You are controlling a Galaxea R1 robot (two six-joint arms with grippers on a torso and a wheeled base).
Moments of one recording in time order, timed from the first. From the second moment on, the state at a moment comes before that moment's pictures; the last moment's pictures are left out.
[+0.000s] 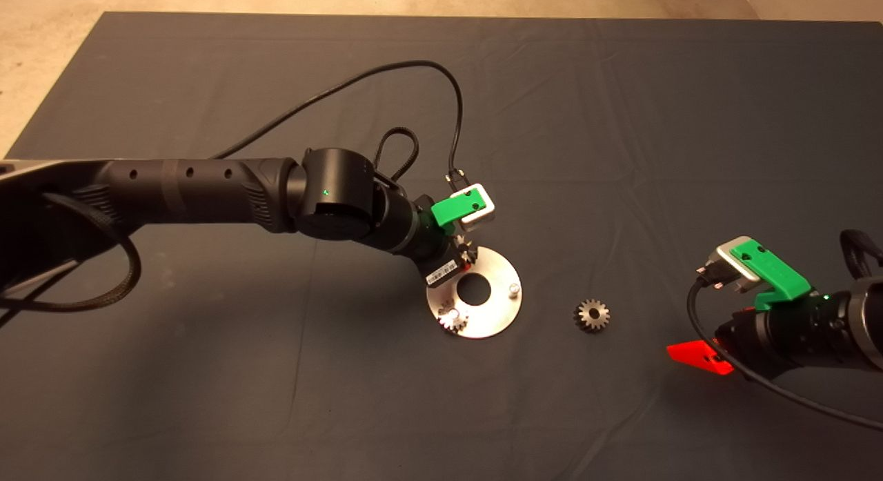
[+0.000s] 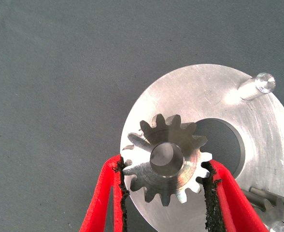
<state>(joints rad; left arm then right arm) -0.26 2.62 -1.04 0.63 1.00 -0.45 0.29 1.96 -0.36 -0.60 -1.46 1.27</state>
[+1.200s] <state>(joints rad) -0.27 2.64 -1.05 0.62 1.03 -0.43 0.29 1.96 -0.36 -0.60 -1.45 1.27</state>
